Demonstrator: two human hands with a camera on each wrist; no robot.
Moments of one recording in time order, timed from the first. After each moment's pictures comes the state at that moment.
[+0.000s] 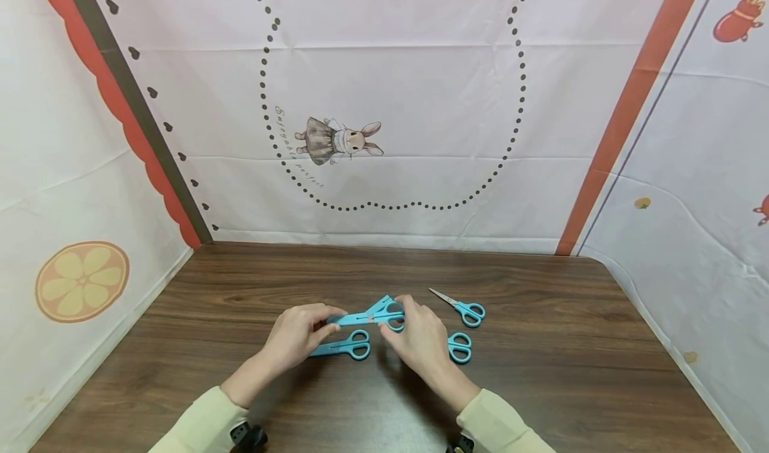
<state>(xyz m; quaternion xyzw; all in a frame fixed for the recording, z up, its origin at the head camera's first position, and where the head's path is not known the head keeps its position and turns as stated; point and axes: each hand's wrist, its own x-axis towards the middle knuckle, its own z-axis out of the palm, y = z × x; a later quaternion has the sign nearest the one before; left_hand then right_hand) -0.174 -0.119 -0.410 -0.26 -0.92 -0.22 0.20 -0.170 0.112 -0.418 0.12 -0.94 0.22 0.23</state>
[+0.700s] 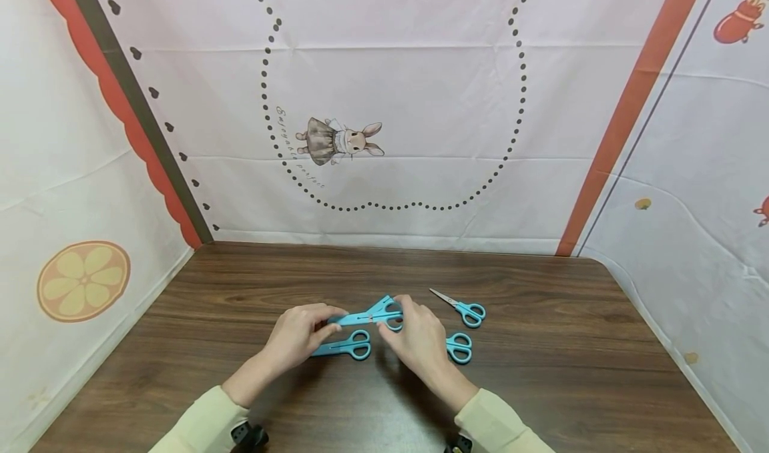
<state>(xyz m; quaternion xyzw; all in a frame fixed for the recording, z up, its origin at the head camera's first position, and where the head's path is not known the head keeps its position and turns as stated) -0.172 -0.118 -0.407 -0.26 -0.92 -0.22 0.19 -0.170 0.109 -0.418 0.13 -0.94 0.22 0.24</state>
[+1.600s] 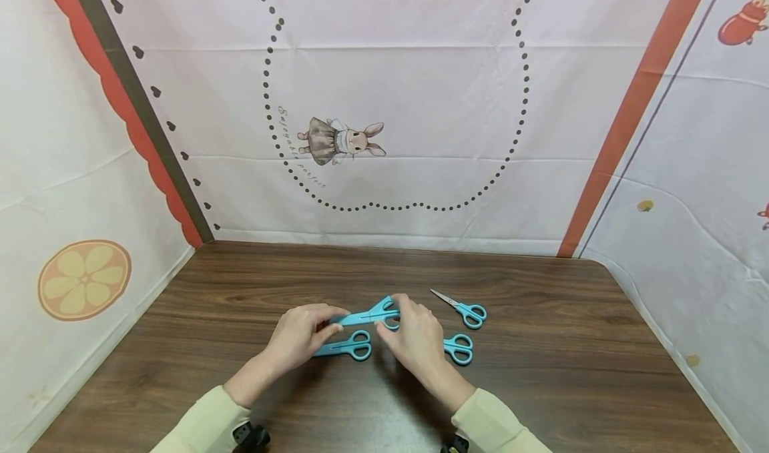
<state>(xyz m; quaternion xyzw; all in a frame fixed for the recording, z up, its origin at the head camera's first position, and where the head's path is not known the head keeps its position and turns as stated) -0.172 -0.118 -0.407 -0.27 -0.92 -0.22 0.19 -0.171 0.103 -0.415 0.14 -0.93 0.21 0.26</state>
